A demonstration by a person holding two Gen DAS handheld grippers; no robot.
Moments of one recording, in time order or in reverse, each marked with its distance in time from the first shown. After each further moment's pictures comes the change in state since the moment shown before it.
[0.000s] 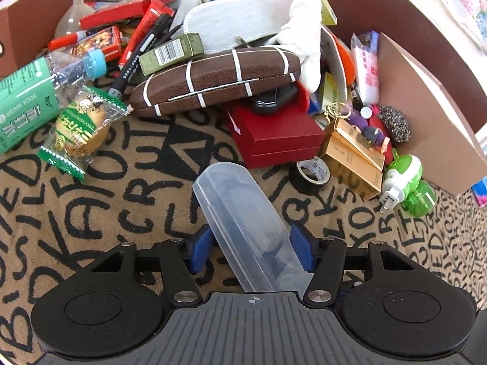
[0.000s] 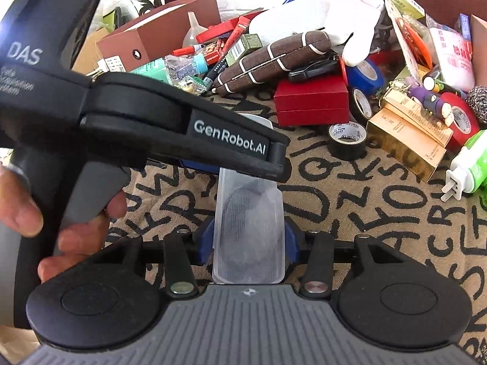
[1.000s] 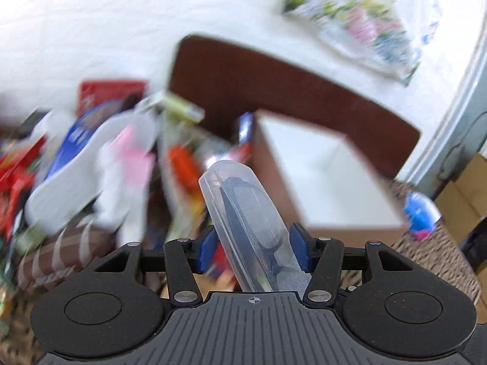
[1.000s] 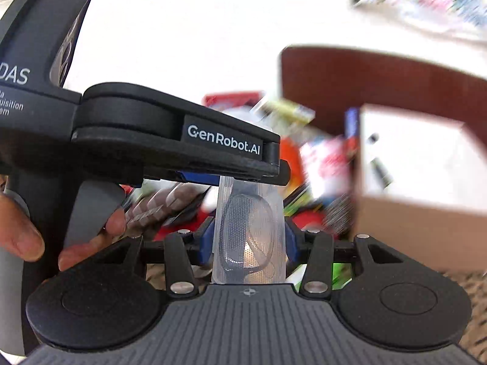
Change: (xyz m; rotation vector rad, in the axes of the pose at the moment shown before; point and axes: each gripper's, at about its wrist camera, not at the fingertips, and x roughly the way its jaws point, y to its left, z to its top) left arm -0.032 -0.169 0.100 0.209 -0.265 -0.202; right arm -0.125 -0.093 0.057 0.072 -0.365 -0.231
